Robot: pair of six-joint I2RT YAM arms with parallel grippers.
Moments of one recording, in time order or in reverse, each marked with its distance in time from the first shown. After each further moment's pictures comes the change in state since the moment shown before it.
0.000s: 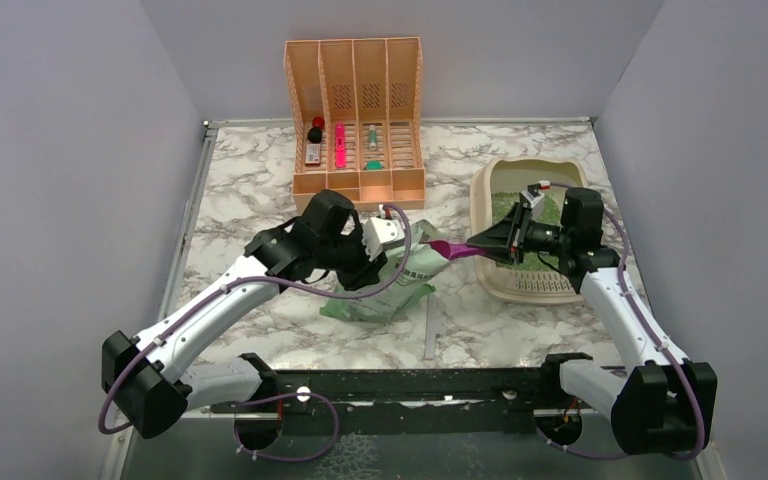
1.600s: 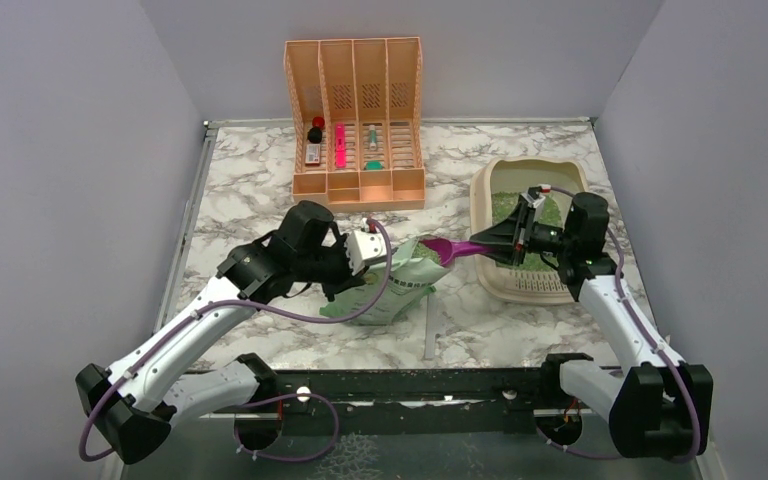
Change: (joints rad) left arm 0.000 -0.137 -0.039 -0.074 0.009 0.055; right arm -0.030 -0.021 -0.091 0.263 -0.105 0.276
